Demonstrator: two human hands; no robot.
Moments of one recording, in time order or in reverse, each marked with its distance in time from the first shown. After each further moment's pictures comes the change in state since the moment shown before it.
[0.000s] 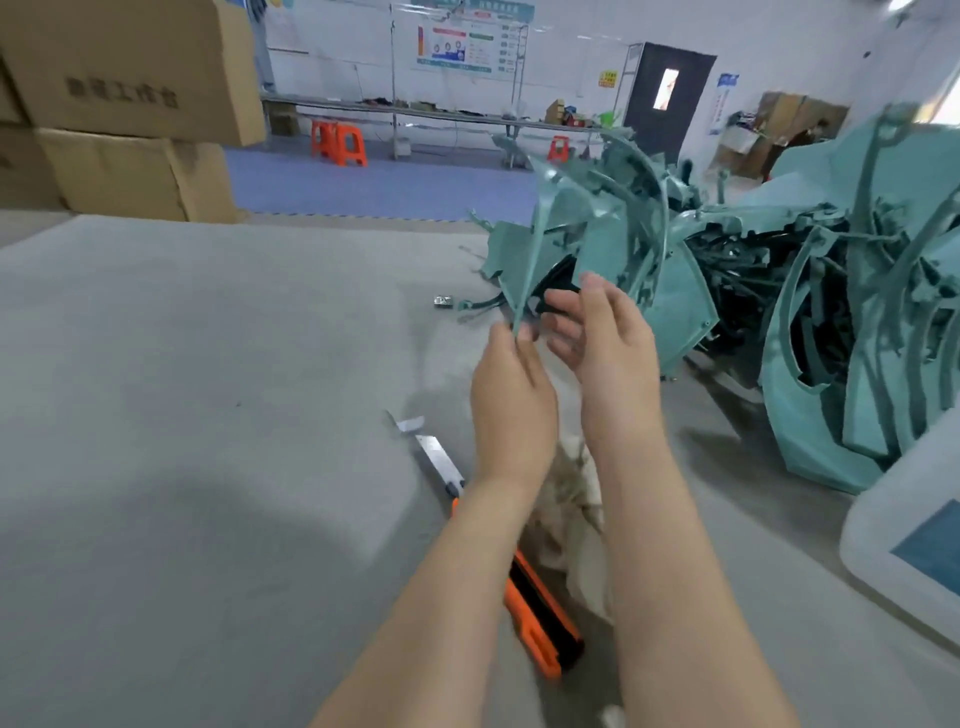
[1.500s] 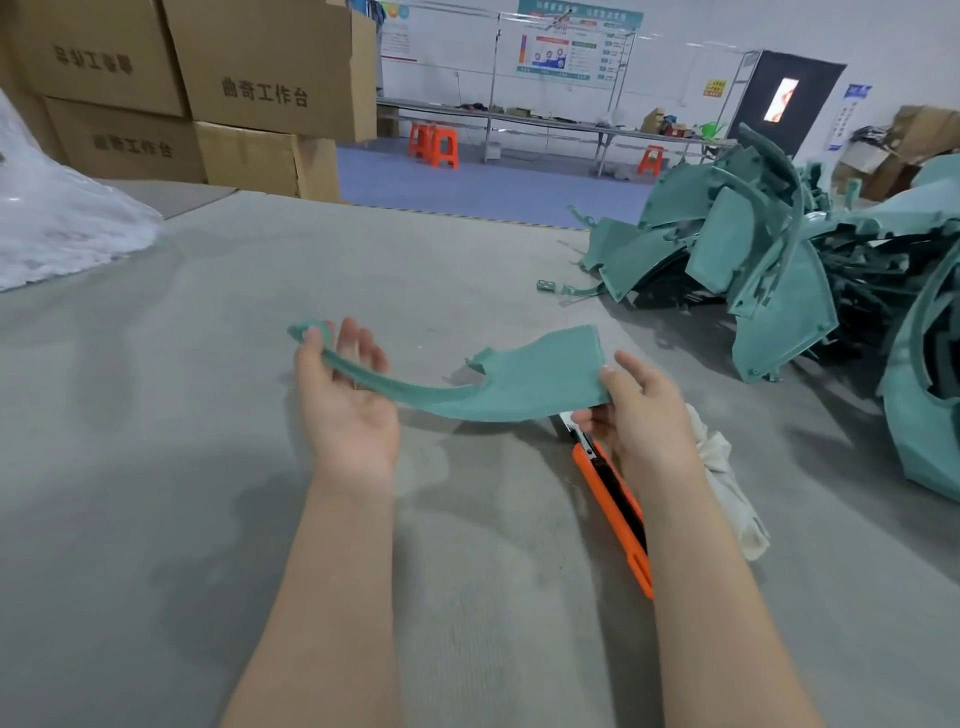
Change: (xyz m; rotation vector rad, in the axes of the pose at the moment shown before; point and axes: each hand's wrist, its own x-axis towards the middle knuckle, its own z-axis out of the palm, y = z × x) left_hand -0.009 -0.039 -0.199 -1.193 0.541 -0.407; right_hand -0.064 0.056 0.018 -0.024 -0.103 0.305
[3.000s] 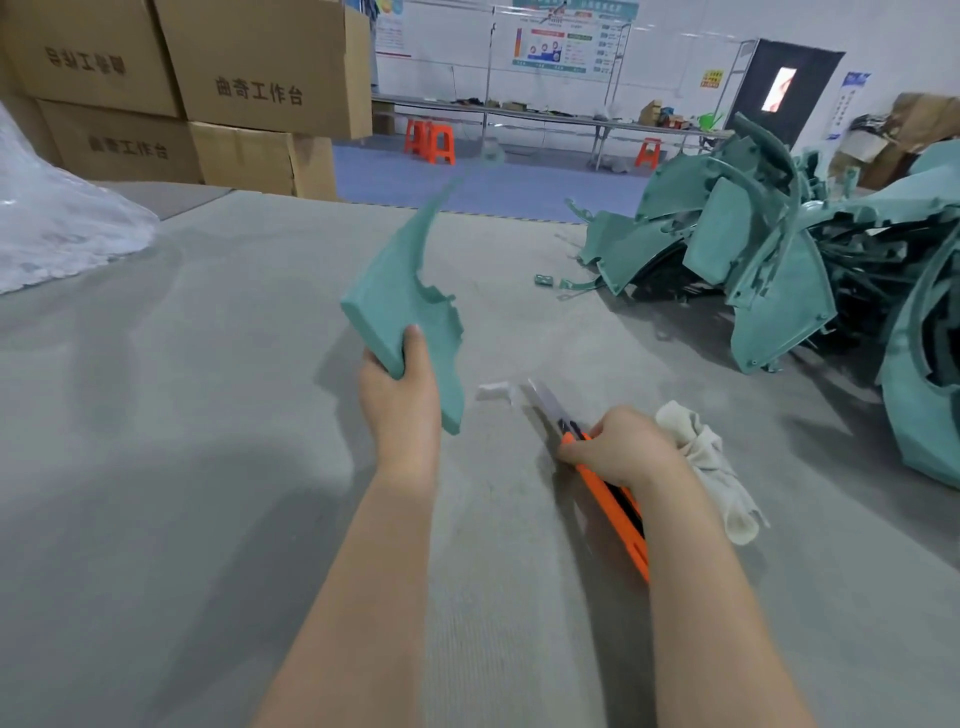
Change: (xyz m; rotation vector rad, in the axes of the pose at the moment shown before) left_hand -0.009 -0.036 0.006 0.833 0.030 0.339; right_hand -0.008 -0.001 -0.005 -1.320 -0.166 0.088
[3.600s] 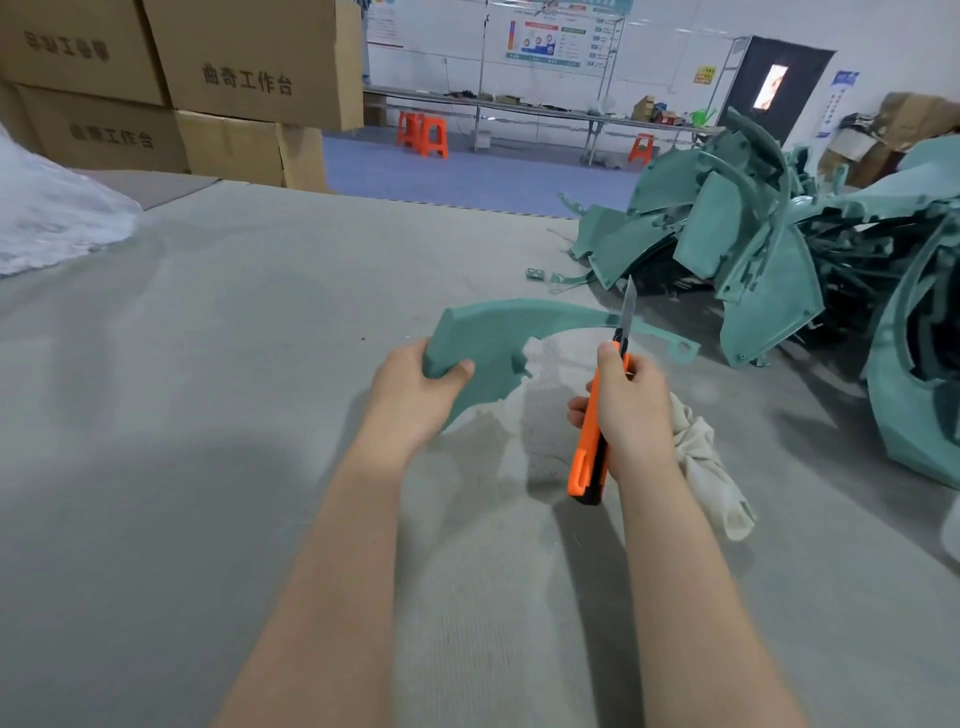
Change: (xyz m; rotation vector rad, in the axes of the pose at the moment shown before) left_hand 0.004 0.008 -0.009 0.572 -0.518 0.071; right_hand 0.002 -0.011 0.003 1.111 0.330 -0.034
